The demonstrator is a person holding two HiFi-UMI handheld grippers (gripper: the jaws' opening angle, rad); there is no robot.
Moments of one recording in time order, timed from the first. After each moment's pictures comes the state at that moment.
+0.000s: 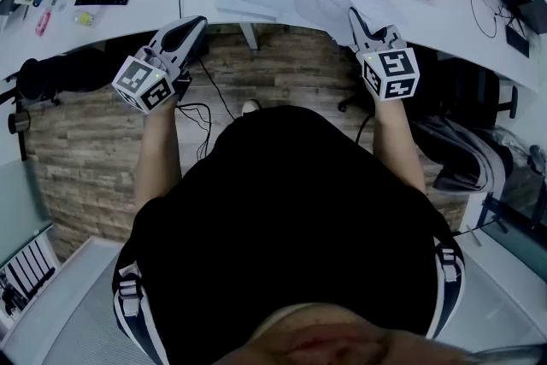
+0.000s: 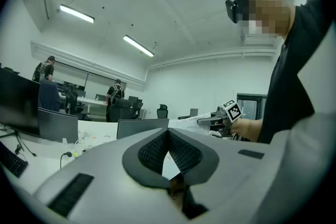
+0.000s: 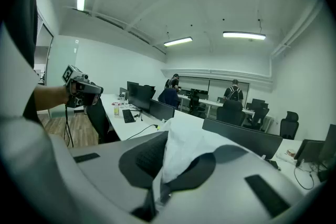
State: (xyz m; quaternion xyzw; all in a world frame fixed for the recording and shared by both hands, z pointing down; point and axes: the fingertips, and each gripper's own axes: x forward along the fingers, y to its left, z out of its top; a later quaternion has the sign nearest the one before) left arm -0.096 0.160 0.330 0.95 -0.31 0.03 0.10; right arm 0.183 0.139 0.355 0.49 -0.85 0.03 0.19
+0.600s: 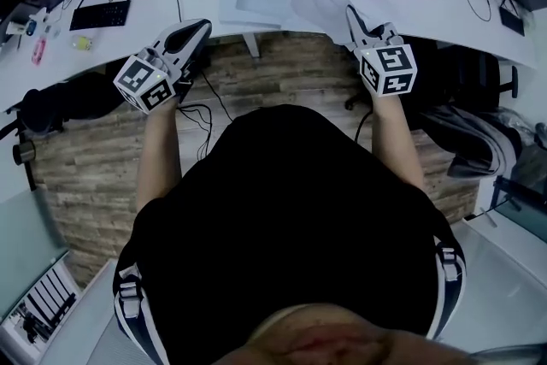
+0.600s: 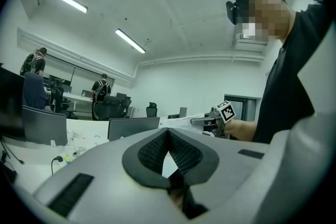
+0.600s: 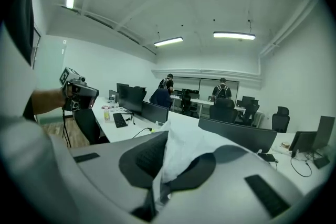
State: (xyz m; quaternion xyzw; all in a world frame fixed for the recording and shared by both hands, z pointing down) left arm -0.119 0.130 0.333 0.97 -0.24 0.03 0.10; right arm 0.154 0.122 0.360 0.53 -0.83 0.04 0.17
